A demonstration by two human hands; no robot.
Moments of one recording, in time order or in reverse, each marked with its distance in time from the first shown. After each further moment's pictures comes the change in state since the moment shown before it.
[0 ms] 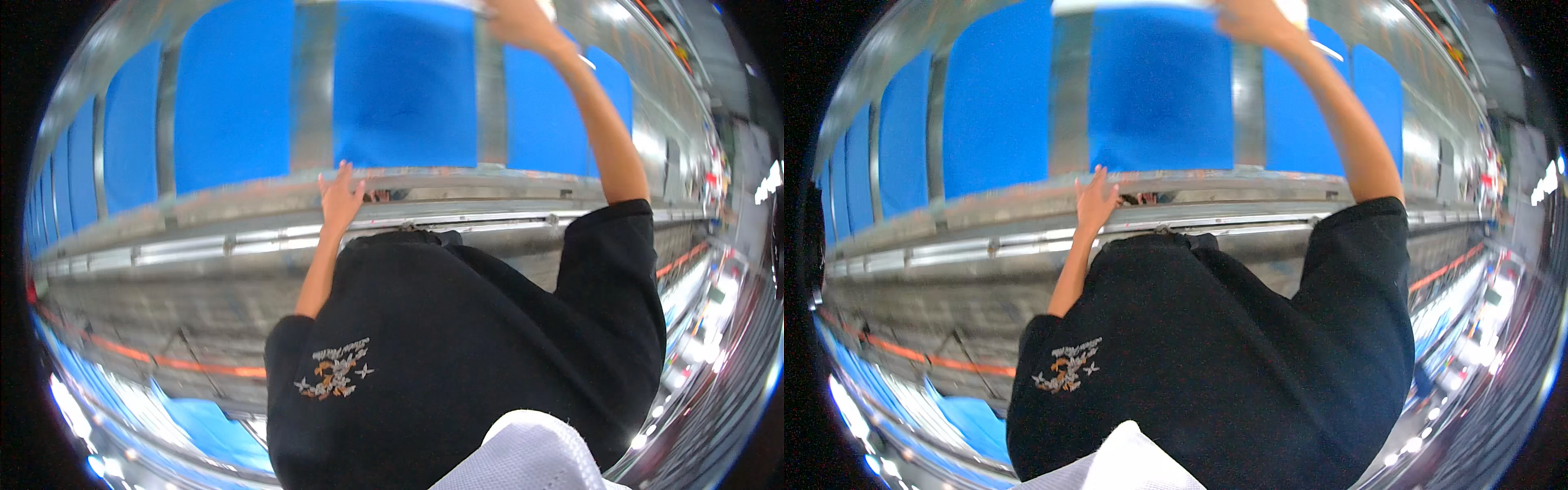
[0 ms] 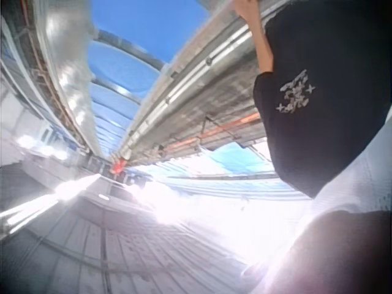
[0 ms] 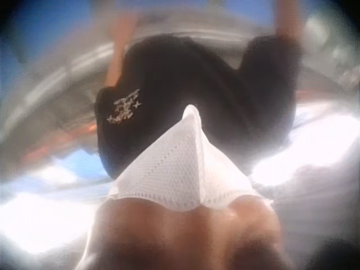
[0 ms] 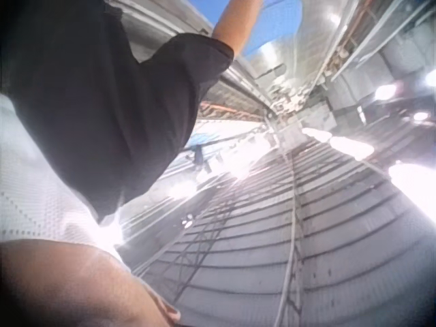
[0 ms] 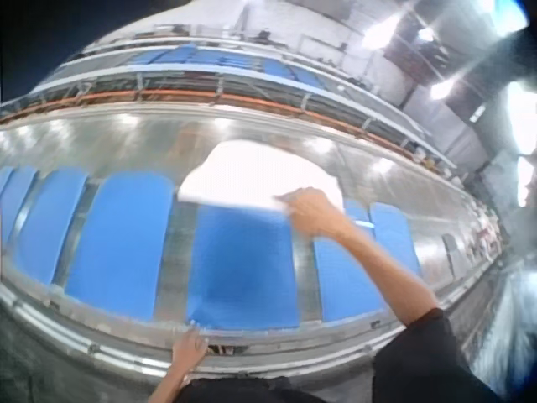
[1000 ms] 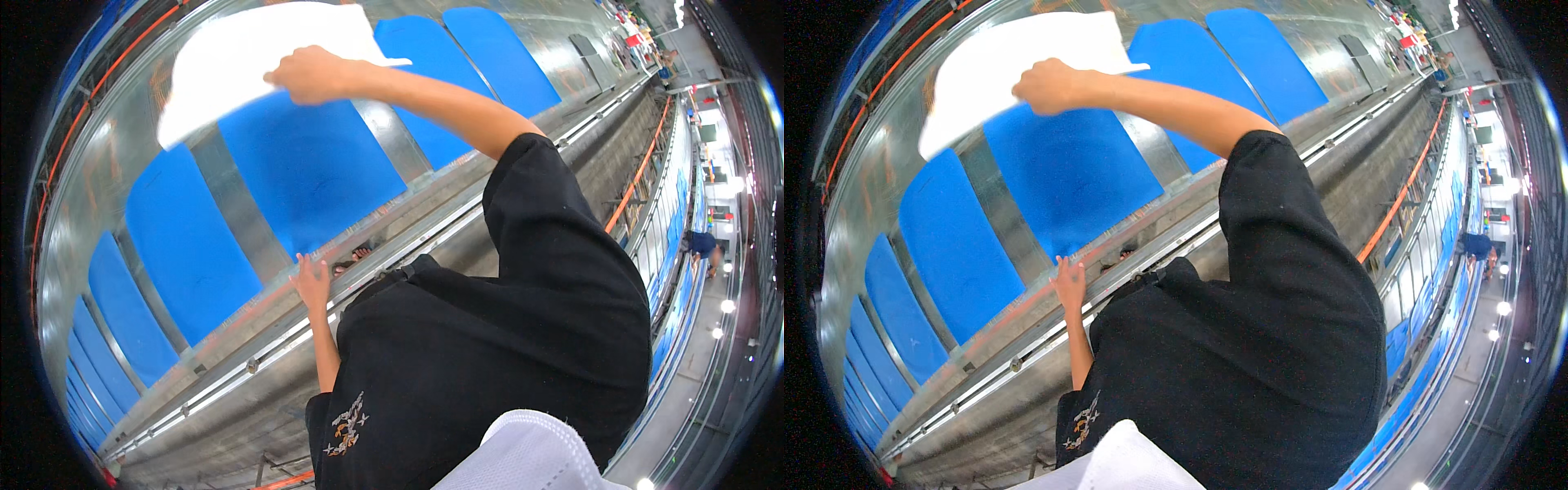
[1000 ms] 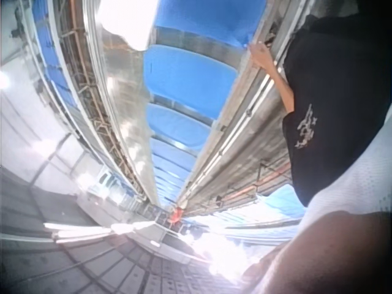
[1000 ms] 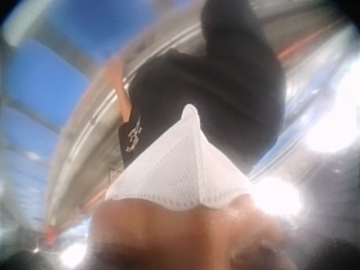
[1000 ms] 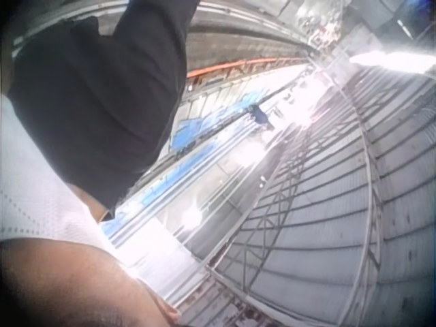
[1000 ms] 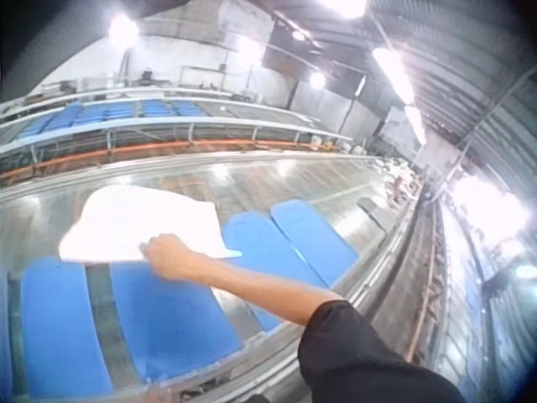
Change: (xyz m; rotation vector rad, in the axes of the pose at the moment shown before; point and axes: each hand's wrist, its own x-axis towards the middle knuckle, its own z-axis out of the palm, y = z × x) left_hand 0.008 0.006 0.004 0.034 -0.187 -0.042; right_hand -0.010 -0.026 -0.007 -0.091 0.137 0.043
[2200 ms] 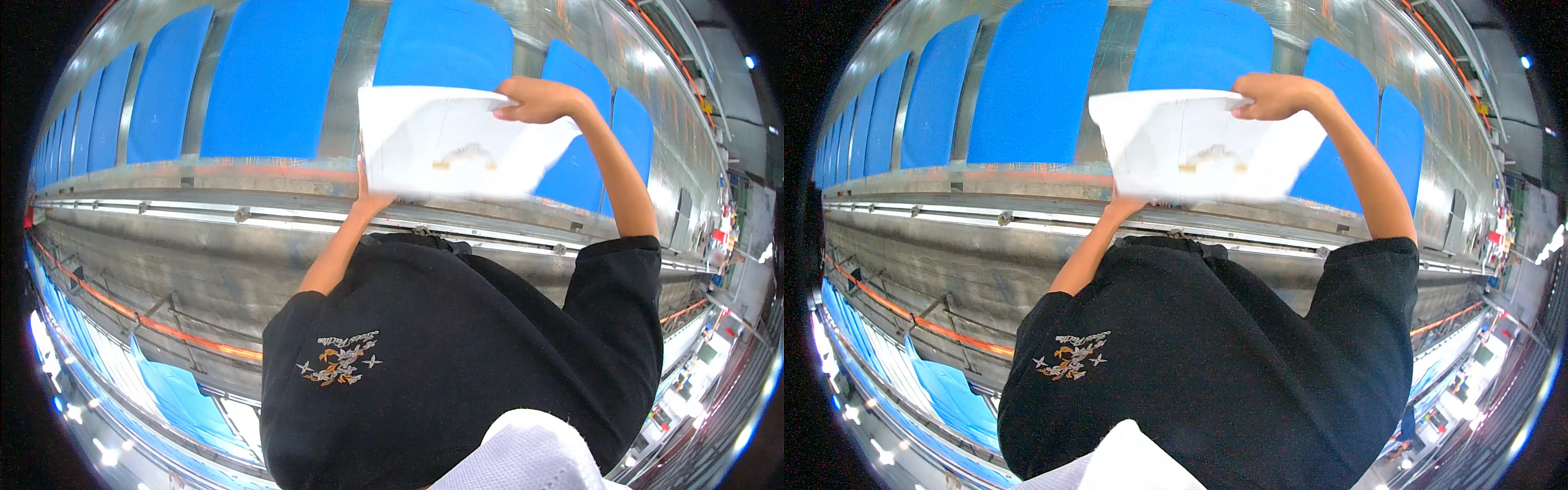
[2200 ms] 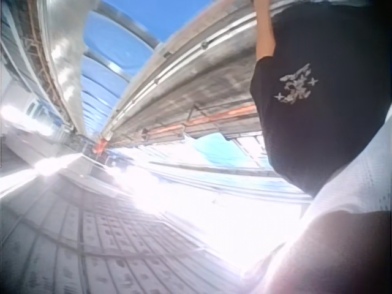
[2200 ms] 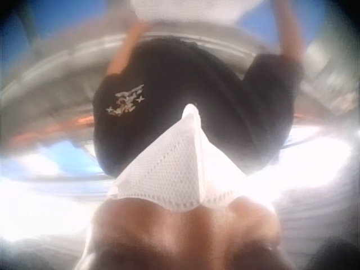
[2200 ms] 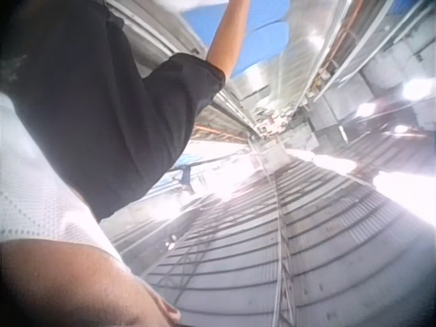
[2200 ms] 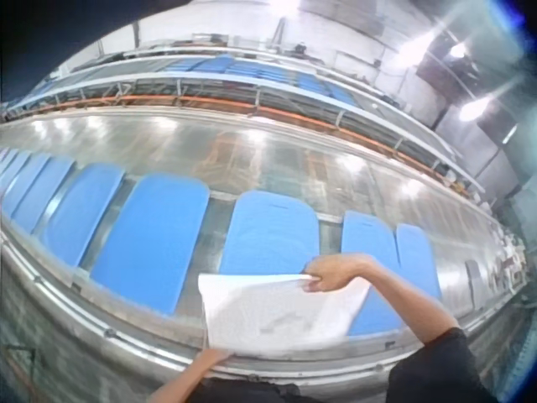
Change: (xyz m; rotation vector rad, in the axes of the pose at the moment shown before) left_hand 0.011 -0.015 0.055 -0.053 0.100 0.185; right_hand -0.027 -0.036 -0.001 0.177 -0.841 -0.235
